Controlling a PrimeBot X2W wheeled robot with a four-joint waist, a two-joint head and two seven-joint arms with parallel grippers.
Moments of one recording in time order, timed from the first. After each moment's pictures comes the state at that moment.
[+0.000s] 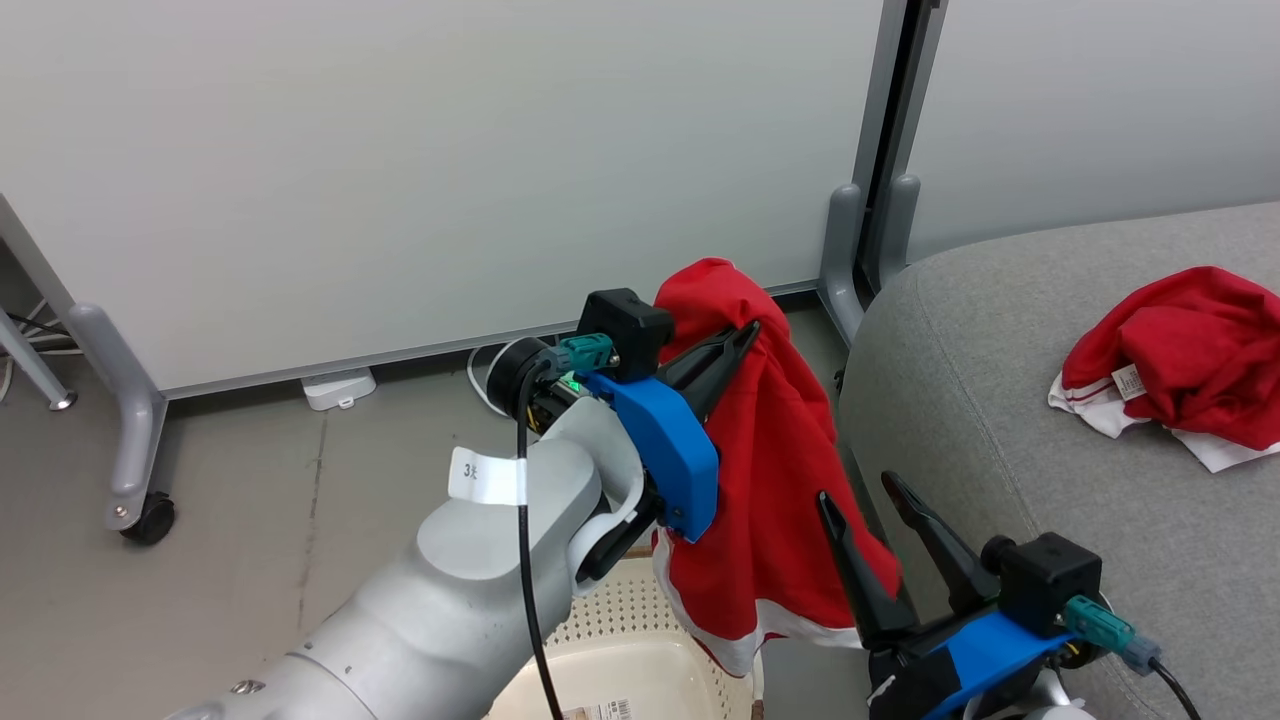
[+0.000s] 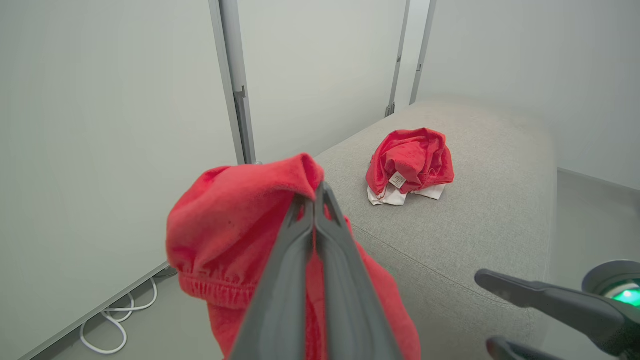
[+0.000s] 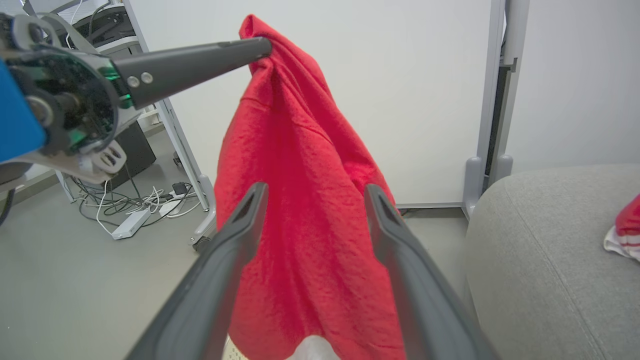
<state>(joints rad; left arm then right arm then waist) -0.86 0.06 -1.11 0.75 -0.95 -0.13 -0.16 -0.05 -0.05 0.21 0.08 0.26 0.13 -0.05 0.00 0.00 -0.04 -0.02</state>
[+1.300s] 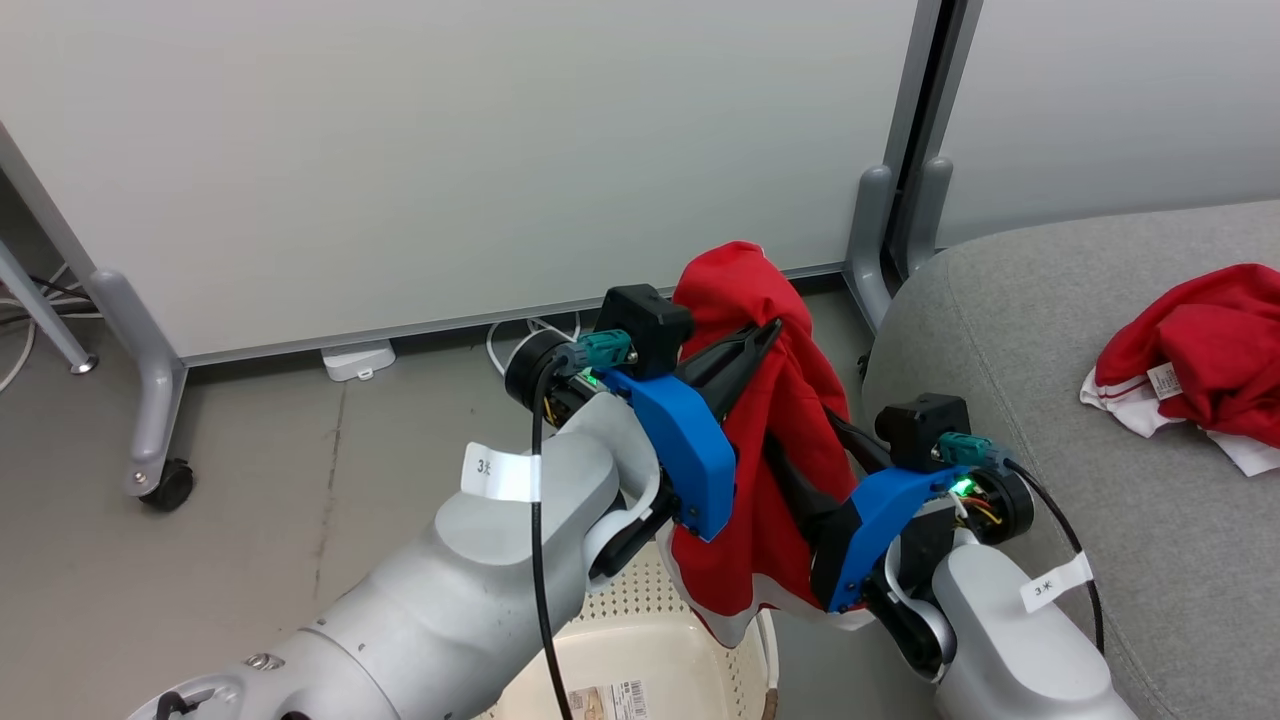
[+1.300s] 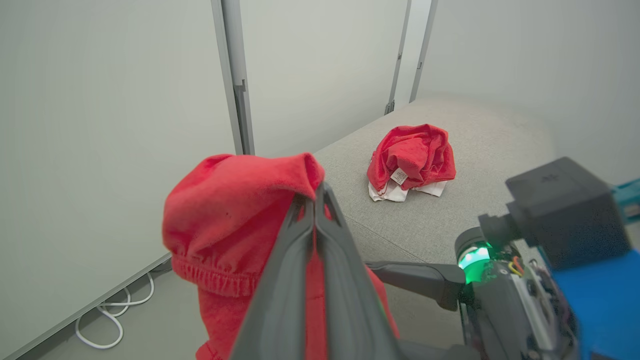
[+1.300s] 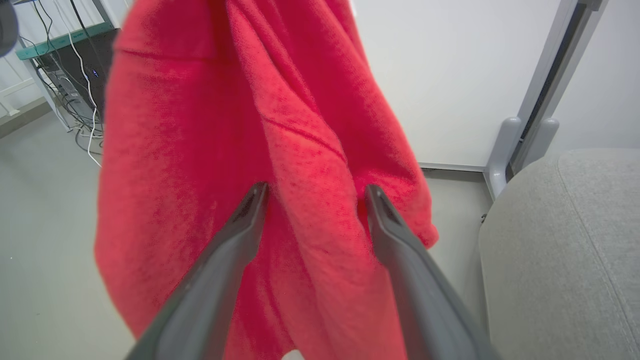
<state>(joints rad) -0.92 0.05 -1.25 0.78 -1.07 -0.13 -0.22 -0.47 -0.05 0.34 0.64 0.32 0.13 -0.02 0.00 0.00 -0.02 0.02</state>
